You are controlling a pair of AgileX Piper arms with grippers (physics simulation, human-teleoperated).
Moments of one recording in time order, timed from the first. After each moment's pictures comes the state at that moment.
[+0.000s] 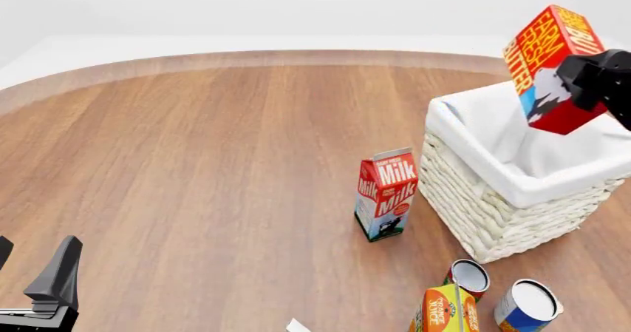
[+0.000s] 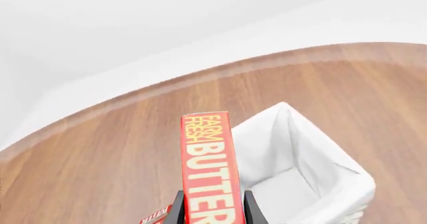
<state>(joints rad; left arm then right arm) 0.00 0.01 0.00 0.00 0.00 0.01 0.86 -0.87 0.31 0.32</state>
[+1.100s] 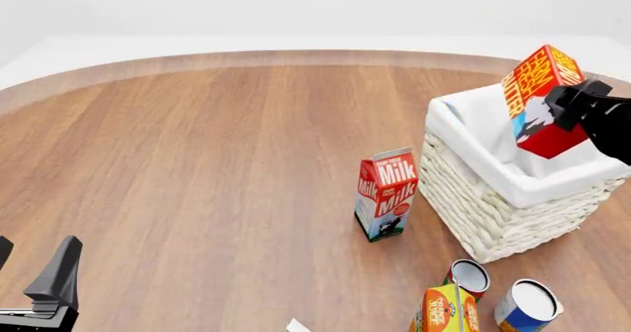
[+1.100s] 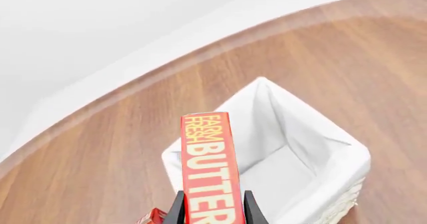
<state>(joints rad) 0.00 0.01 0.00 0.00 0.00 -0.06 0.94 -0.77 0.22 0.44</state>
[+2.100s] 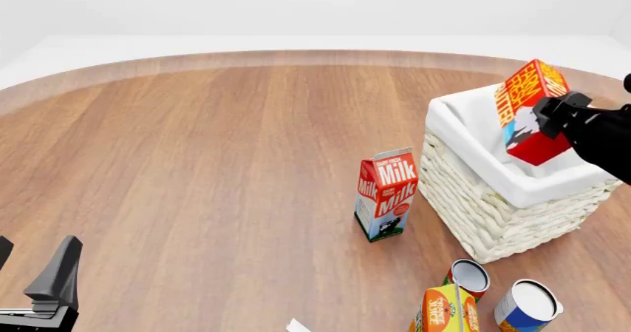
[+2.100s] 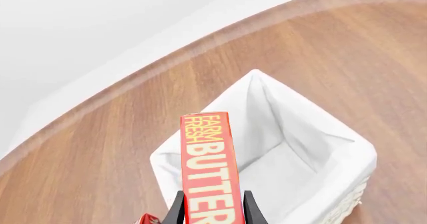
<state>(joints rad) 0.00 0.01 0.00 0.00 0.00 -0.07 1.02 -0.72 0.11 0.47</state>
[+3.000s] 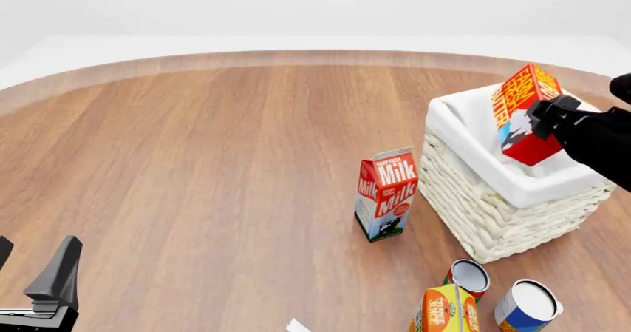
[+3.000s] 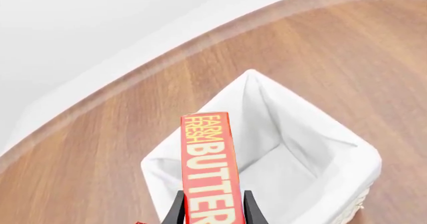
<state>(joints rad) 0.00 0.01 0.00 0.00 0.00 -0.08 1.10 -0.71 0.04 0.47</state>
